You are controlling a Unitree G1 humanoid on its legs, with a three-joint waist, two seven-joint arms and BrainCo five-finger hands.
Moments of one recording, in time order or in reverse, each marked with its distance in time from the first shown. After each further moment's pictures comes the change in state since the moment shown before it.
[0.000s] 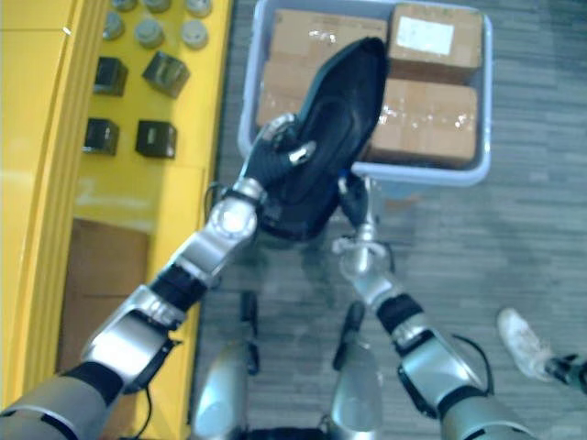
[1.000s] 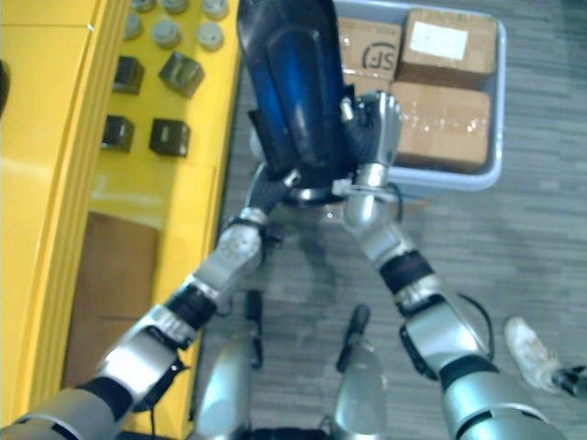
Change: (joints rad) left arm 0.115 -0.092 0.028 0.095 -0.259 -0.115 0.044; right arm -0.140 -0.013 -0.079 -0.123 -0.107 -0.029 -0.030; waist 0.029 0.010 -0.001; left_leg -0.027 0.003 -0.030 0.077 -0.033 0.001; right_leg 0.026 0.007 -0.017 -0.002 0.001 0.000
